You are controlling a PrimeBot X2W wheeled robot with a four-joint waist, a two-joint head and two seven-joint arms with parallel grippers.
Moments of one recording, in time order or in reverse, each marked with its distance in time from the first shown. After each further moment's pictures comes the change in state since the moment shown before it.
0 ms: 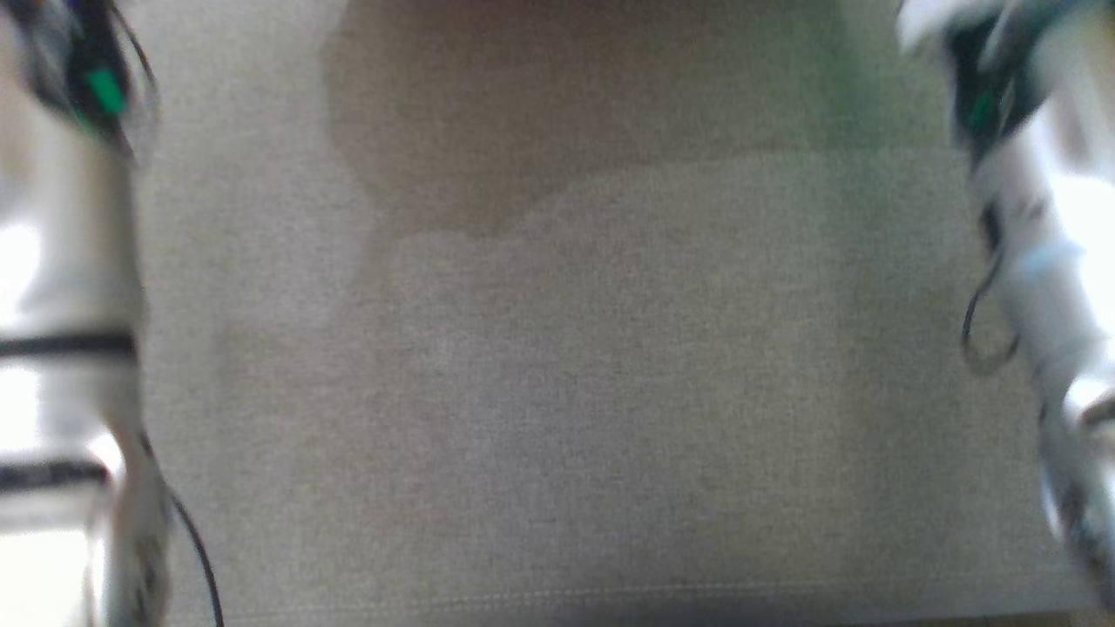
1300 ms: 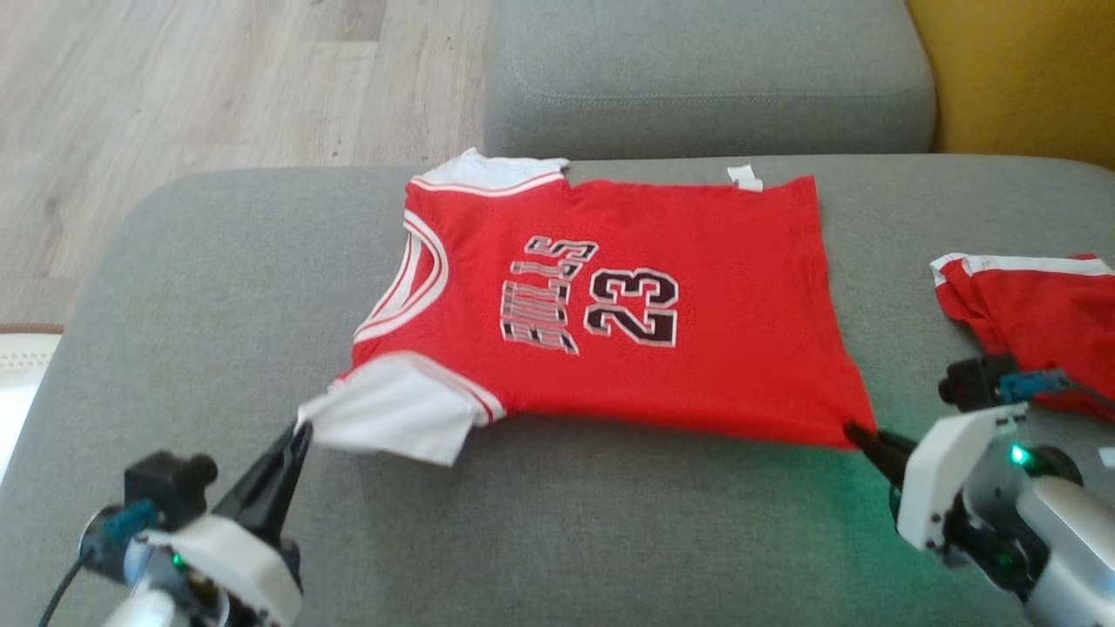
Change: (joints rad) left arm 1.025 0.250 -0.375 -0.442 -0.136 -0.002 0.058; right arm 0.797 -0.370 0.487 -0.475 0.447 0.000 0.425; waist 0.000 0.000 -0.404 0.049
